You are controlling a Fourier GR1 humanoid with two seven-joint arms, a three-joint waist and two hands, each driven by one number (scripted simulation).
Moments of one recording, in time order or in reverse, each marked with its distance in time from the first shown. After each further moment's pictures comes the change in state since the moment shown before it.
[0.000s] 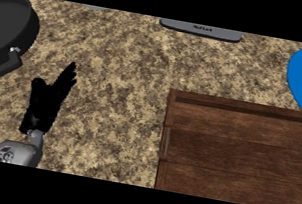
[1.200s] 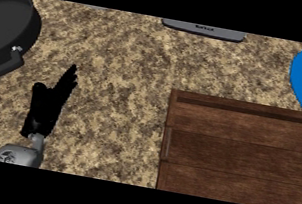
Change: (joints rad) left arm 0.022 -0.013 -0.008 -0.011 -0.010 0.004 -0.016; right arm 0.103 -0.083 -0.025 0.019 -0.020 -0.058 -0.046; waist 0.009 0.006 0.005
